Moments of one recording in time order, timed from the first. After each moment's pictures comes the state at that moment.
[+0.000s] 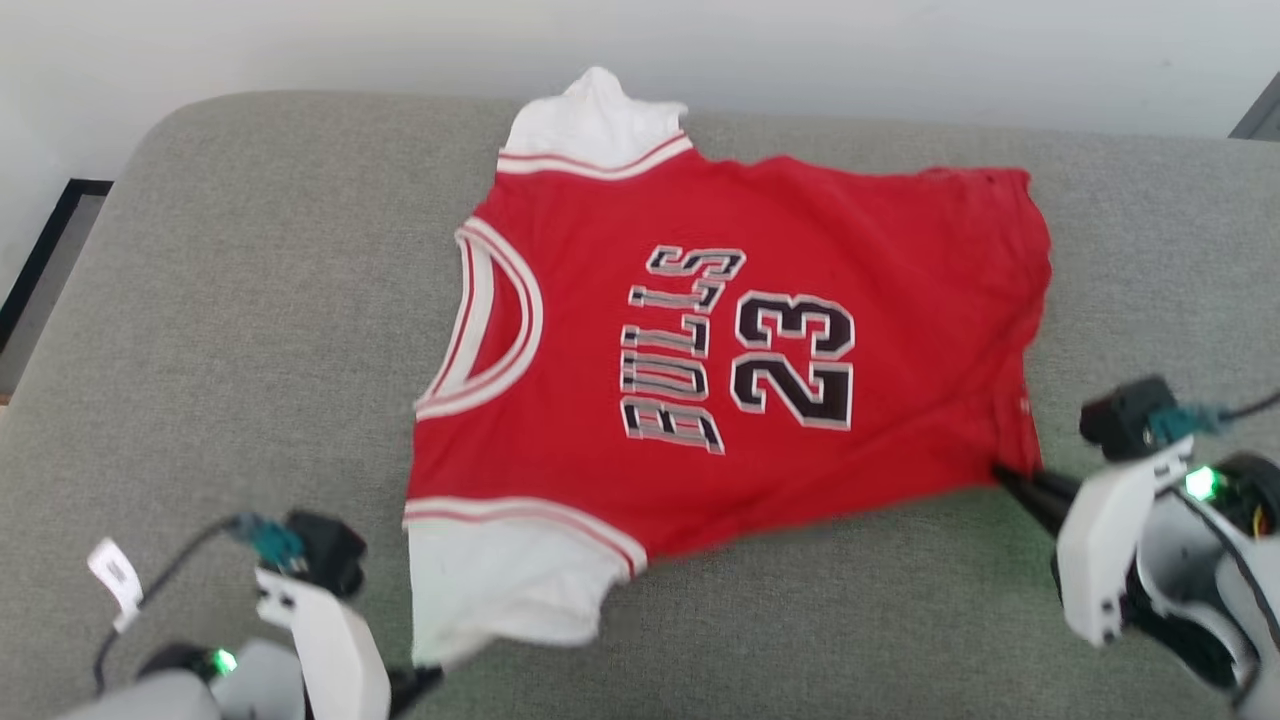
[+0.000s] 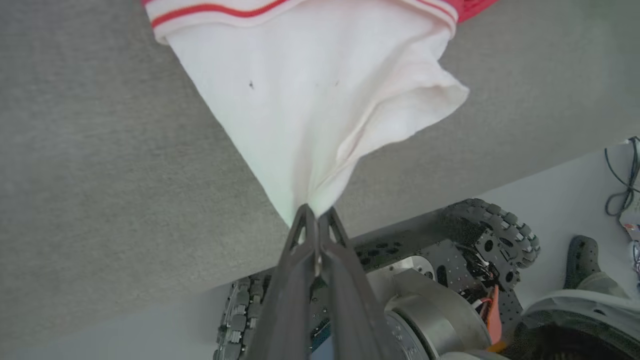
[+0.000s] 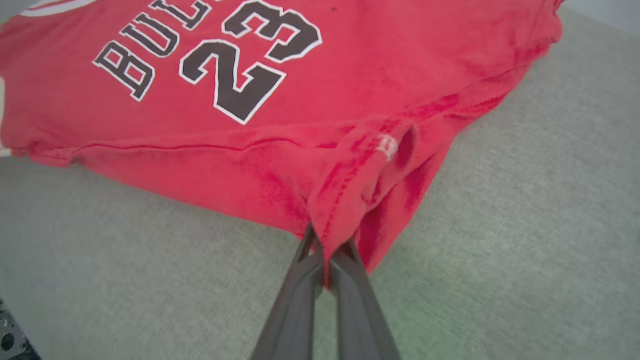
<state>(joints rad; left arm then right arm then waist) -0.54 1.02 -1.19 -0.20 -1.37 0.27 0.36 -0.38 -0.62 0.53 0.28 0.71 0.13 0.32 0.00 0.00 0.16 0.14</state>
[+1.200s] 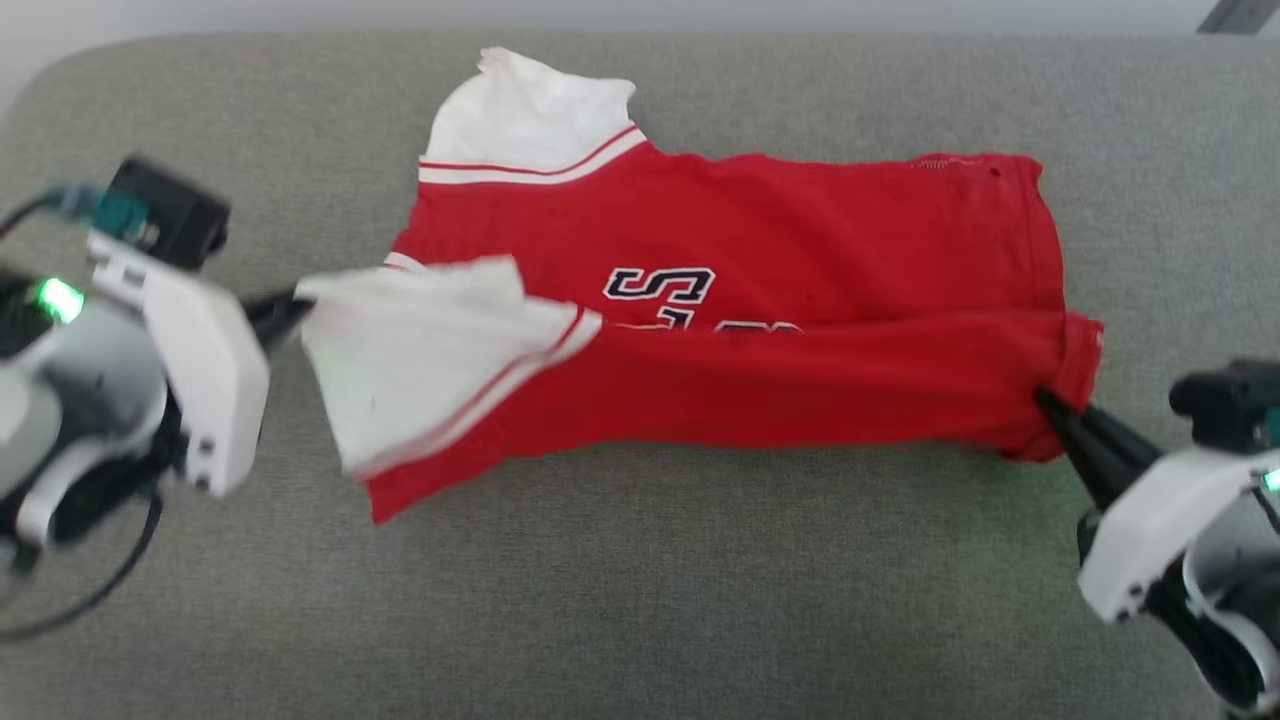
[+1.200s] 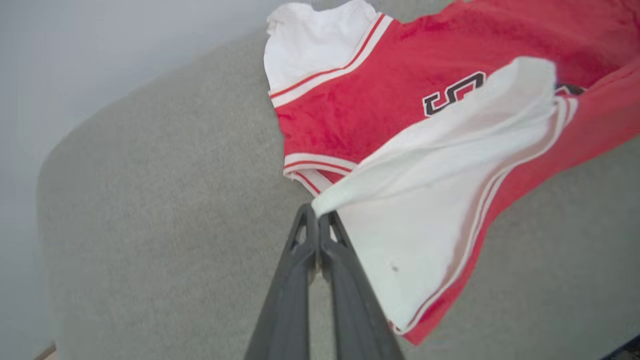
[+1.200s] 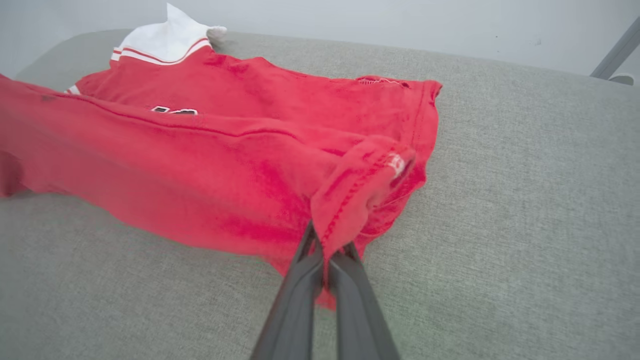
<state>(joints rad) -0.92 1.06 -1.05 -0.07 -1.12 0.15 0.43 -0.12 -0.36 0.06 -0.14 0.46 0.13 0.44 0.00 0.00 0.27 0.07</state>
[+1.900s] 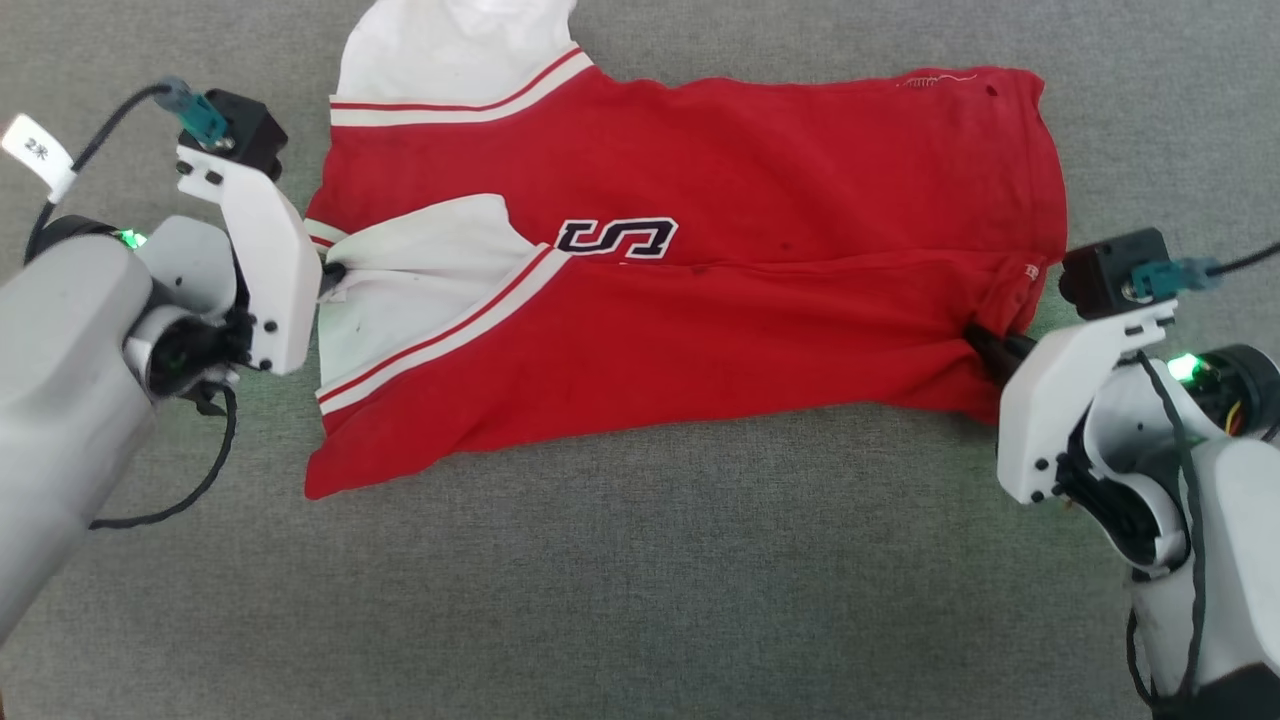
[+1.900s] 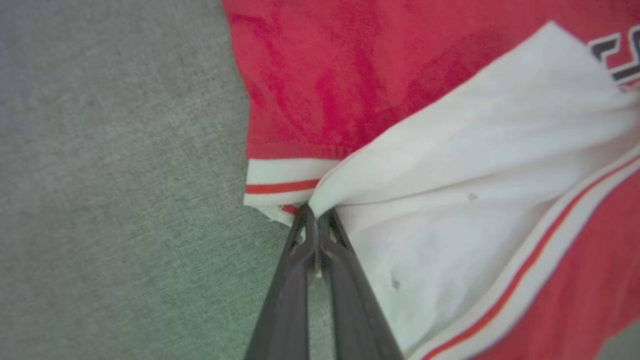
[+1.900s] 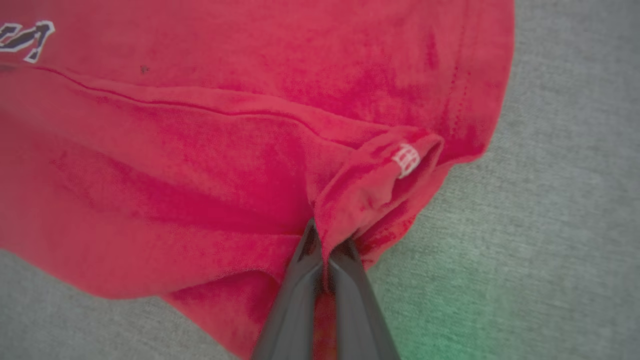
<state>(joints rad) -1.12 0.66 -1.11 0.69 -1.14 -0.12 0.54 -0.41 -0.23 0.10 0.11 0.34 0.13 0.67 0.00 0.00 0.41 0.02</state>
